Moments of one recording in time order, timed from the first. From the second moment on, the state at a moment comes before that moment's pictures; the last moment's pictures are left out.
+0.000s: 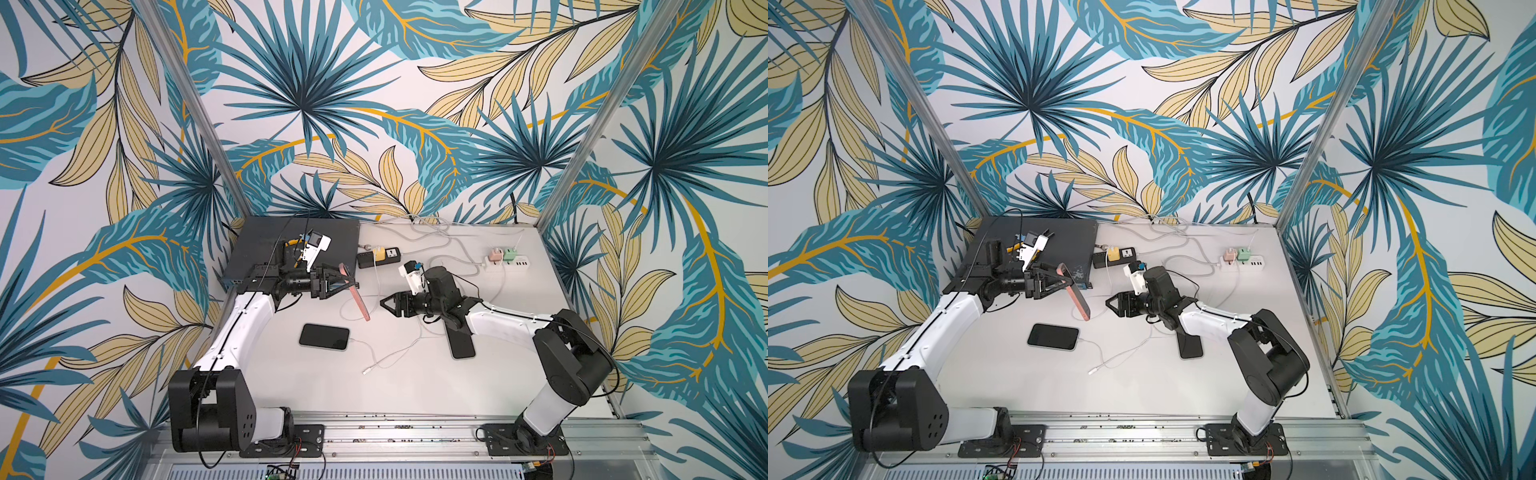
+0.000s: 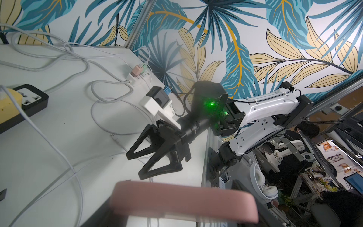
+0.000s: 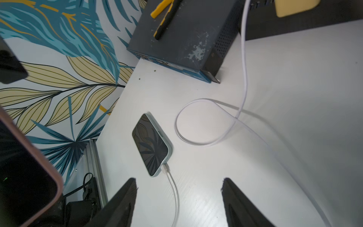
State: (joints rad) left arm 0.03 1.36 1.05 -0.35 1.36 -0.05; right arm 0.76 1.69 0.96 0.22 -0.48 0.51
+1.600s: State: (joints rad) left arm 0.03 1.36 1.05 -0.42 1.40 0.02; right arm 0.85 1.82 1.29 0.24 -0.98 0.34
